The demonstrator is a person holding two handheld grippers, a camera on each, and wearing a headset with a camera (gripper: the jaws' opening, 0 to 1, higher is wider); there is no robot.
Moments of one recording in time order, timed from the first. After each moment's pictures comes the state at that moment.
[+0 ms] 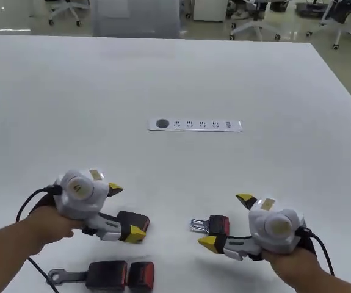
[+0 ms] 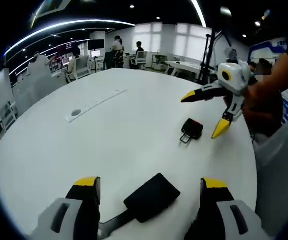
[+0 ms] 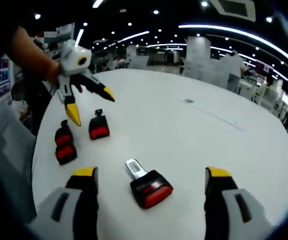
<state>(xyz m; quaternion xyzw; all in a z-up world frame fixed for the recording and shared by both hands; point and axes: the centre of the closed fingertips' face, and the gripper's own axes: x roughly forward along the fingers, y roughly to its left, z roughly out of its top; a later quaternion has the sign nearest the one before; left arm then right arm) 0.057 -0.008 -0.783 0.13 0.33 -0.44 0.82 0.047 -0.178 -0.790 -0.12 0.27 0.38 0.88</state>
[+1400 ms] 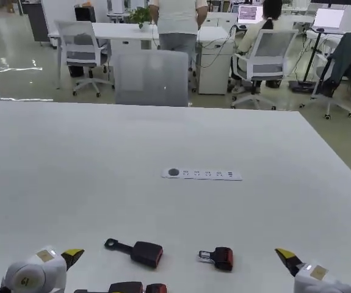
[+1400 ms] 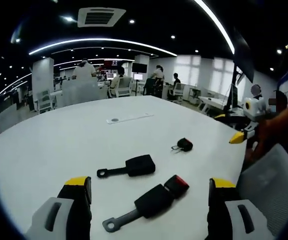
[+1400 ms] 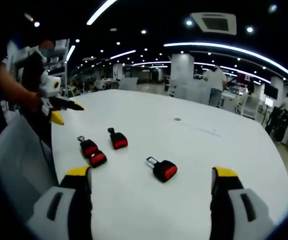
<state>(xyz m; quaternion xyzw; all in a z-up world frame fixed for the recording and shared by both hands) -0.072 0.068 -0.703 0.03 0.24 -0.31 0.92 -0.057 -0.213 -0.716 -0.09 0.19 0.33 0.92</state>
